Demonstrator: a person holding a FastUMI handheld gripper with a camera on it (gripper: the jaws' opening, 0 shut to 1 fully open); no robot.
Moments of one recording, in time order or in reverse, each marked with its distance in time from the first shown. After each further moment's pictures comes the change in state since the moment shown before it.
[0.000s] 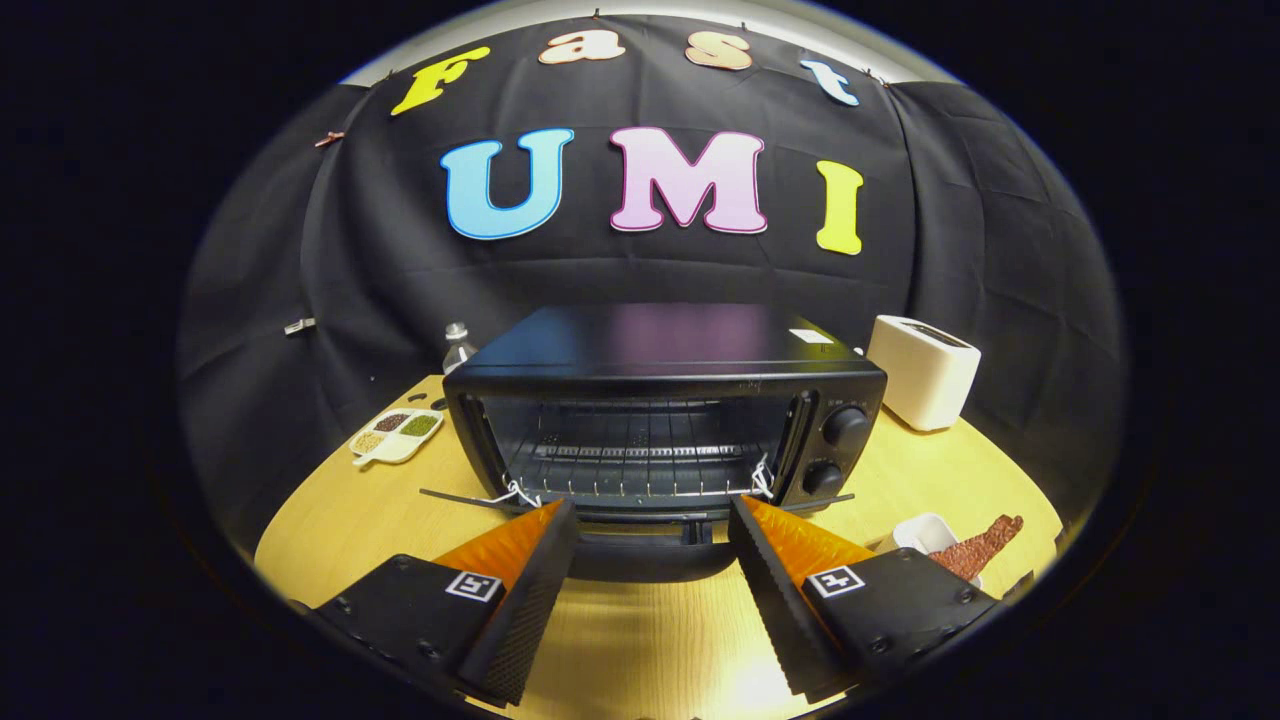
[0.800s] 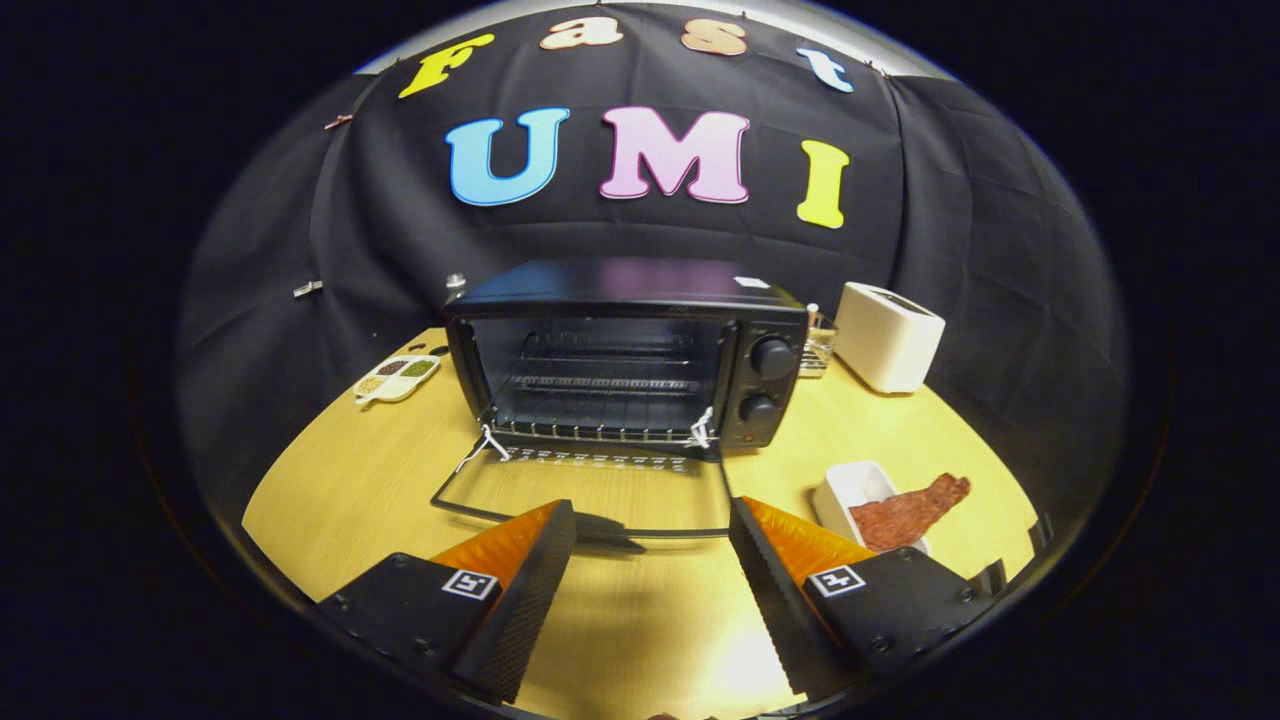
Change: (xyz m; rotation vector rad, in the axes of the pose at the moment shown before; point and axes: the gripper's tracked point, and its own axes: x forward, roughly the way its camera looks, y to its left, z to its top) arm -0.078 -0.060 -0.028 -0.033 0.094 -0.023
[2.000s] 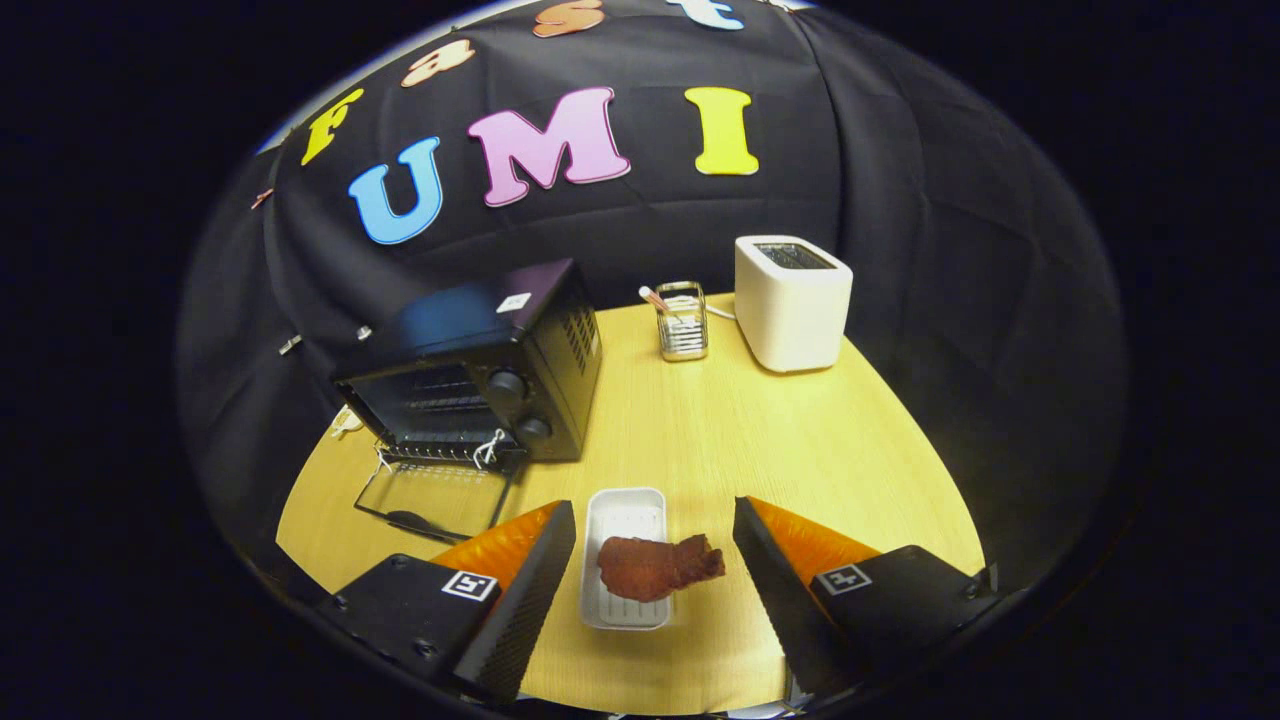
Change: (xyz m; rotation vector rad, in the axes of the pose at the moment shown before) arm 0.035 -0.237 0.005 0.172 0.189 0.107
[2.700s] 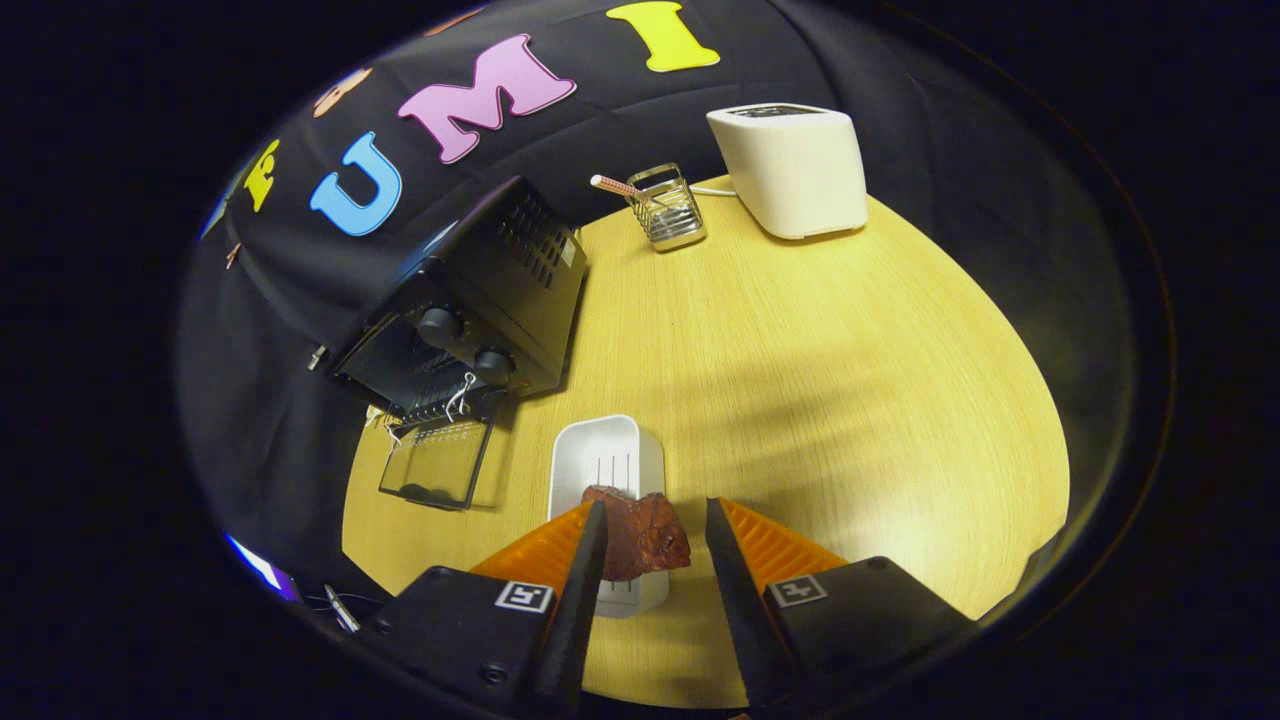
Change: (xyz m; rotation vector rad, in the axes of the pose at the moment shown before) arm 0.047 -0.022 -0.059 0.196 0.271 0.159
